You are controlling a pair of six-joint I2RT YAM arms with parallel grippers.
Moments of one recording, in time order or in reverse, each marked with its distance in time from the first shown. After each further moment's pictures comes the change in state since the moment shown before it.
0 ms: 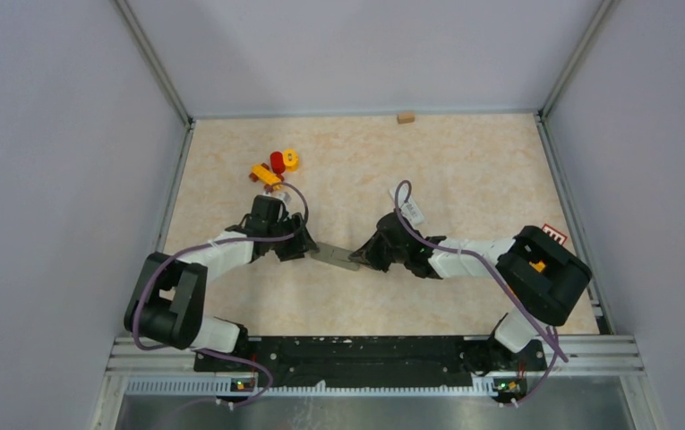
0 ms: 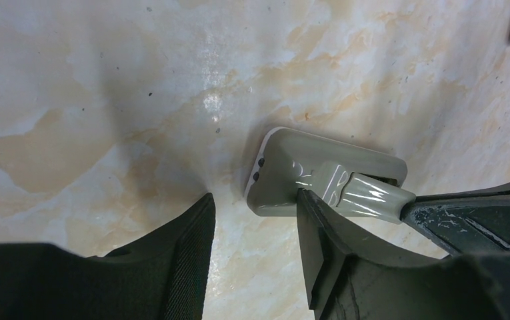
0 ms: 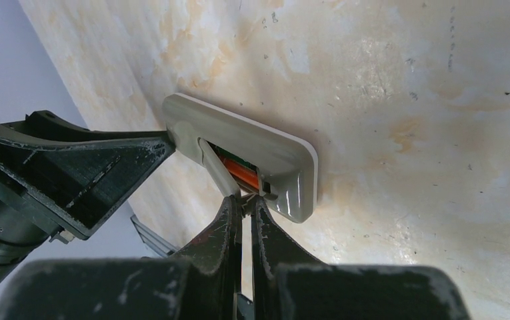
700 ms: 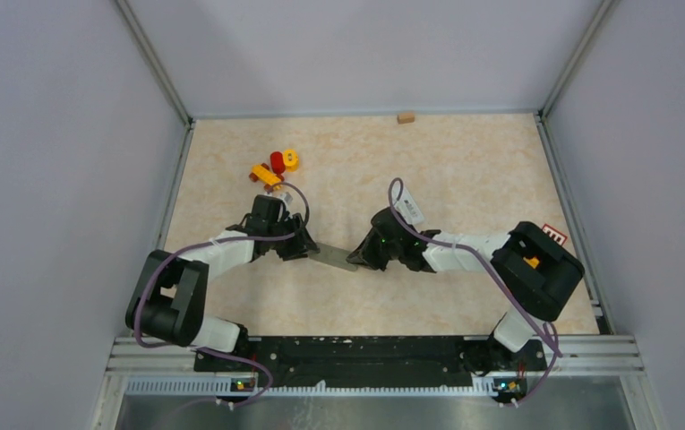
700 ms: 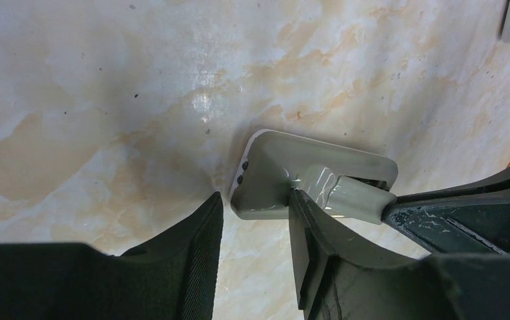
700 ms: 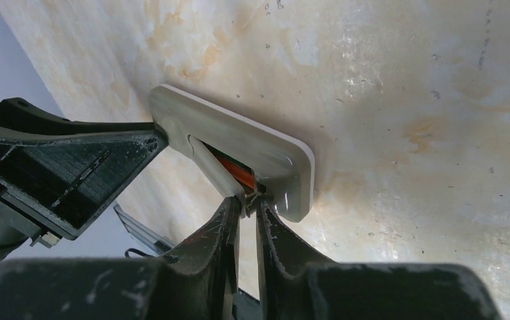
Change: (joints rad) left arm 0.004 0.016 0.004 0.011 0.037 -0.003; right arm -0.003 0.042 0.071 -0.083 -0.052 -0.038
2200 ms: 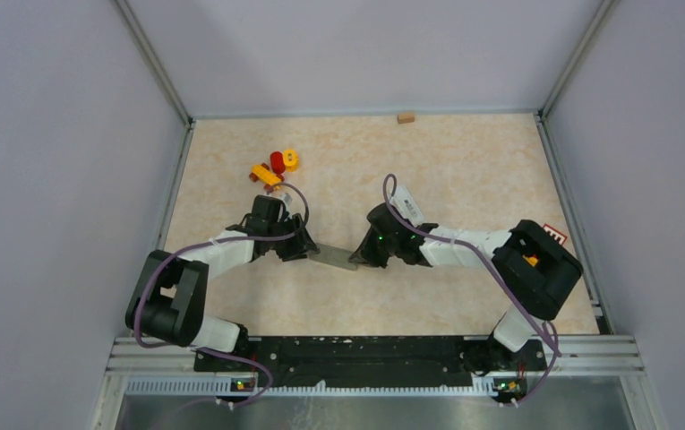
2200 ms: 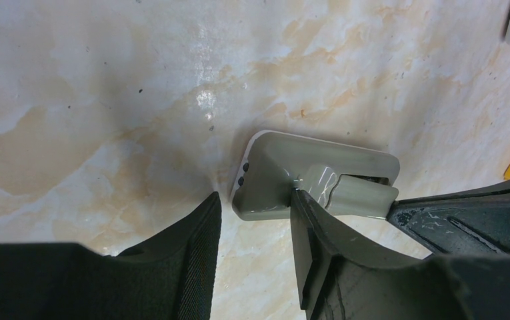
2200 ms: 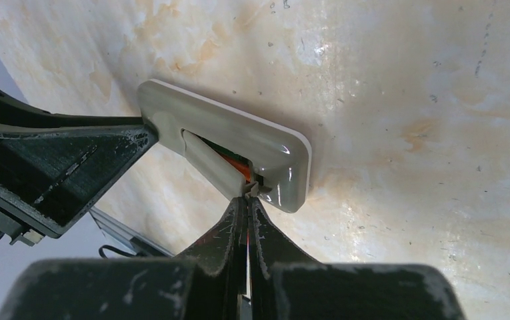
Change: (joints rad) left arm 0.000 -0.001 0.000 -0.011 -0.005 -0.009; right arm 0.000 0.005 0.083 -0.144 0.001 -0.093
